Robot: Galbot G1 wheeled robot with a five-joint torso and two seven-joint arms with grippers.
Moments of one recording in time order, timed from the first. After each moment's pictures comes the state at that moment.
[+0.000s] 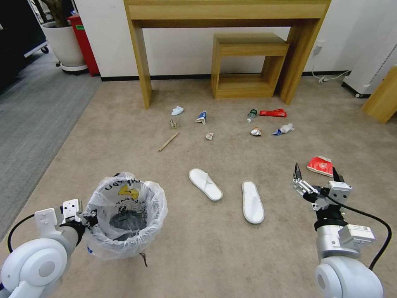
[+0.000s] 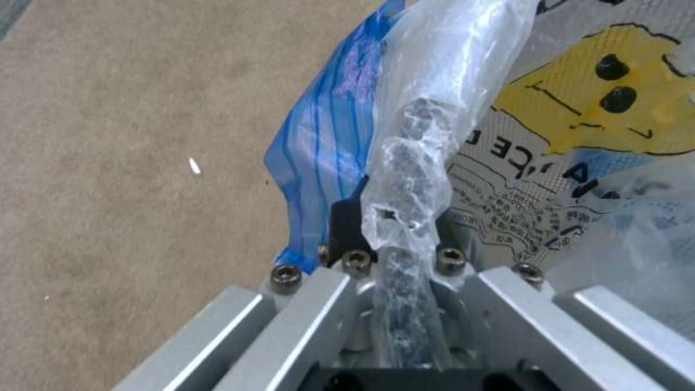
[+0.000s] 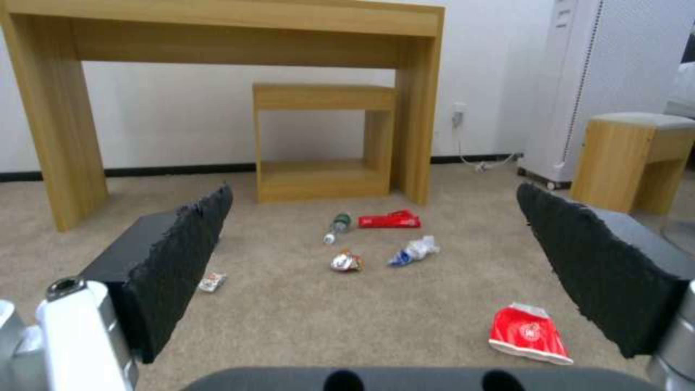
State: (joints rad) left arm 1.57 -0.89 -0.74 -2.23 -1.17 0.67 -0.68; right arm -1.56 1.41 0.69 2.28 0.18 -0.08 0.15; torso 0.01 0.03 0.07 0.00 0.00
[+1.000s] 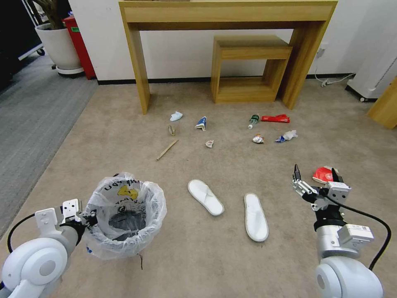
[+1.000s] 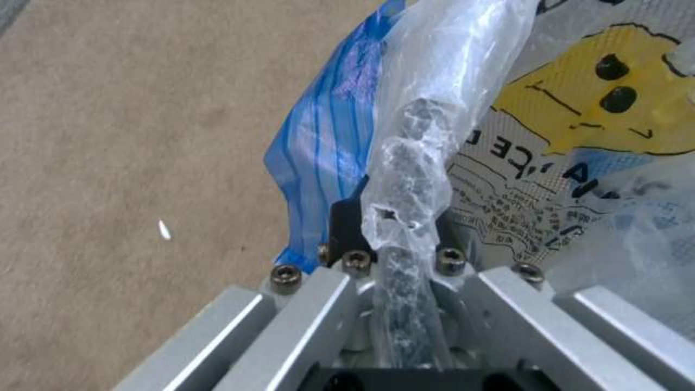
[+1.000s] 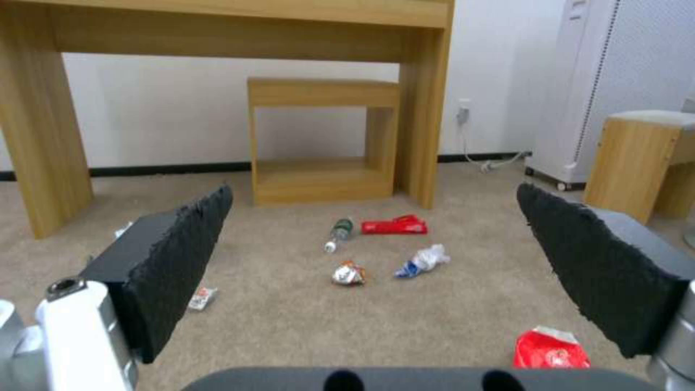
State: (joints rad) left arm 1.56 -0.88 -0.74 -2.22 -1.17 0.66 -0.67; right arm -1.56 1.41 0.69 2.28 0.18 -0.10 0.15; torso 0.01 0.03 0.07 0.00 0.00
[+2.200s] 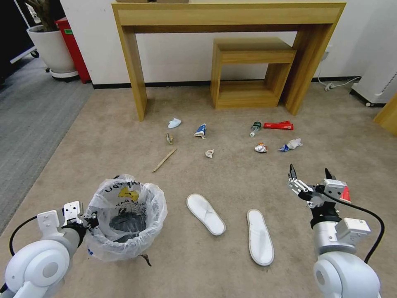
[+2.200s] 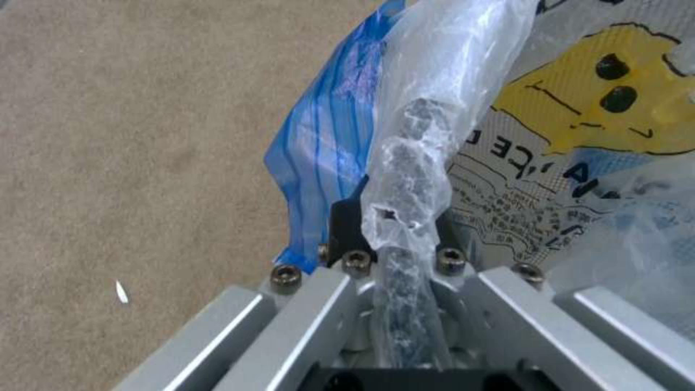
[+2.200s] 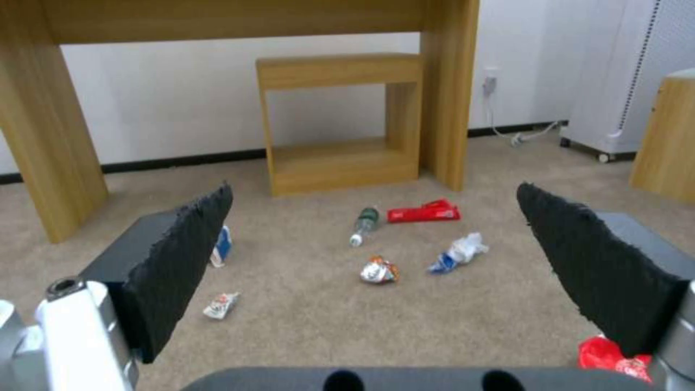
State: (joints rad) left arm 1.57 -0.91 -0.72 -2.22 -1.15 0.66 -0.67; right arm -1.52 1.37 0.67 2.28 0.28 -0.19 0.17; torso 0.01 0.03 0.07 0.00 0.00
